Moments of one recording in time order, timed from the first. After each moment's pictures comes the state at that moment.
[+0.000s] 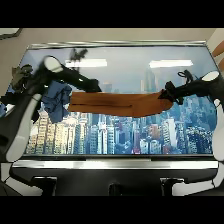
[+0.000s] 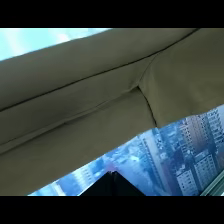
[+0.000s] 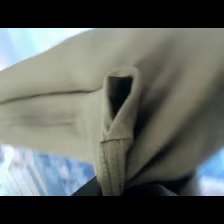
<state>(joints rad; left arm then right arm) -0.35 -1.79 1.86 0.95 -1.26 -1.43 -0.24 -1.62 1.55 -0.91 1.40 1.59</state>
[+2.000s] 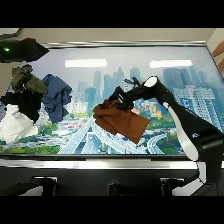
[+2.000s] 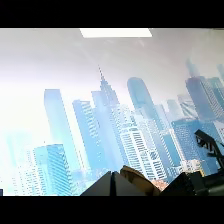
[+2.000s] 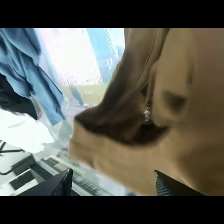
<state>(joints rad) -0.05 -1.29 1.86 1.11 -1.21 -1.49 0.22 -1.76 1.55 -0.67 1.16 1.79</state>
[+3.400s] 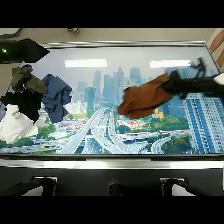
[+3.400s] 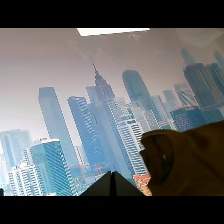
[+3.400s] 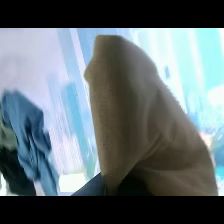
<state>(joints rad) -0.08 -1.27 1.86 1.12 -1.23 -1.47 -0.26 -1.34 1.42 -0.79 1.19 1.66</state>
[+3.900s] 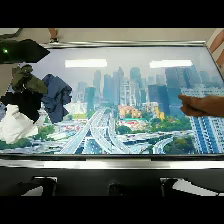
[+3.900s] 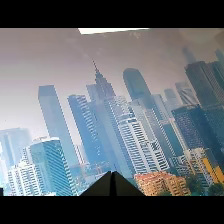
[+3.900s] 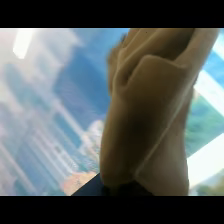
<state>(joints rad) -0.08 -1.28 1.86 1.12 -1.23 -1.47 -0.88 -1.43 1.64 -0.99 1.54 1.77</state>
